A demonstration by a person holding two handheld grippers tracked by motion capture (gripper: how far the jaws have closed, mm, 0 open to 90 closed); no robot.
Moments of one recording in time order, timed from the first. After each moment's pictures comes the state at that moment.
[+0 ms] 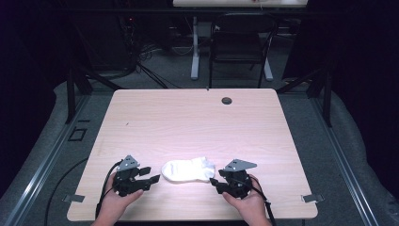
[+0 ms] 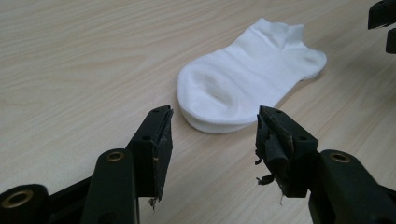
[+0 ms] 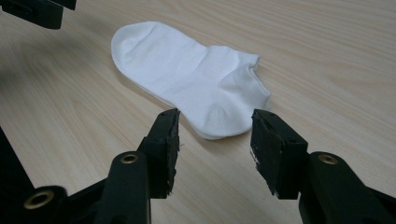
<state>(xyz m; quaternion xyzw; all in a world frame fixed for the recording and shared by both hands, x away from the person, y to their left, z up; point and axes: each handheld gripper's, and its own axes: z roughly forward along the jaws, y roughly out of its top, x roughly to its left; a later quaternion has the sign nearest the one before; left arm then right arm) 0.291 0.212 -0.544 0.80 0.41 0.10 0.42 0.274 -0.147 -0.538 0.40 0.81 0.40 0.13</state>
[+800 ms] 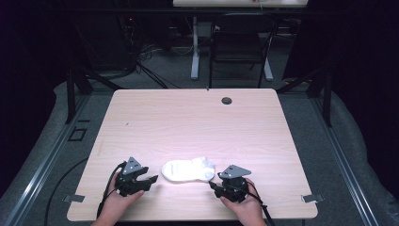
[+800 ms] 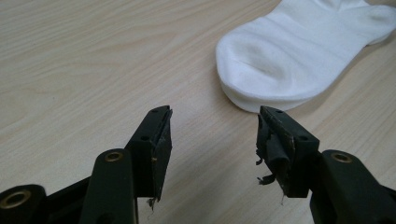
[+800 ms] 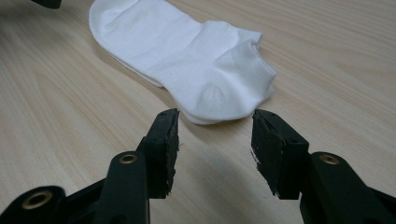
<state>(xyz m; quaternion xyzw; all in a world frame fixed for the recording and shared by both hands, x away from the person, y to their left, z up) 0.299 0.212 -0.567 0.82 0.39 0.16 0.37 0.274 -0.141 -0.568 0.38 0.82 0.39 0.16</state>
